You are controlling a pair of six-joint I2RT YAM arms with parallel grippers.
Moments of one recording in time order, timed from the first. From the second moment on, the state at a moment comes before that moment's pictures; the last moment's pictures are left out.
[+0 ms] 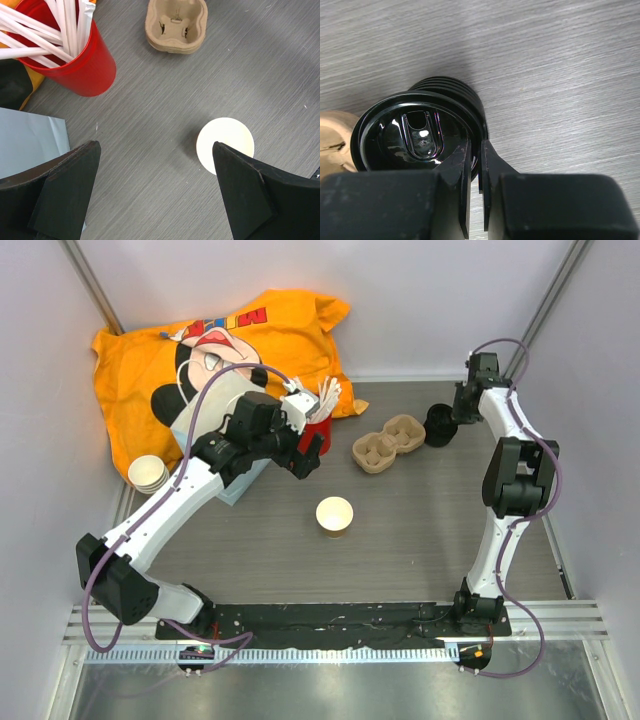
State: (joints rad) left arm -0.59 1.40 1.37 -0.56 0.19 0.11; right arm -0.10 2.10 1.81 -0.65 0.06 0.11
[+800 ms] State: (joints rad) left arm -0.77 1.43 1.39 -0.53 -0.07 0.73; right arm -0.01 1.79 1.89 -1.03 -0.22 -0.06
